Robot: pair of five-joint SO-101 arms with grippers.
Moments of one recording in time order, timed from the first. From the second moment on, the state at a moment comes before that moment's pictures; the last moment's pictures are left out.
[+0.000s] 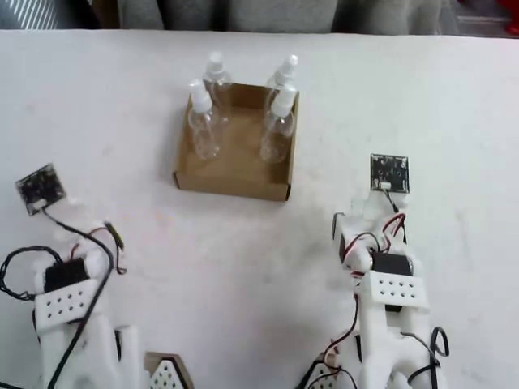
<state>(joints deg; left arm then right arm) -25.3 -54.7 74.6 47.2 18.6 1.5 -46.3 73.2 32.8 1.8</state>
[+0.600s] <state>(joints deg) -31.9 -53.2 74.6 43.3 27.5 -2.0 -46.3 74.7 32.3 4.8</state>
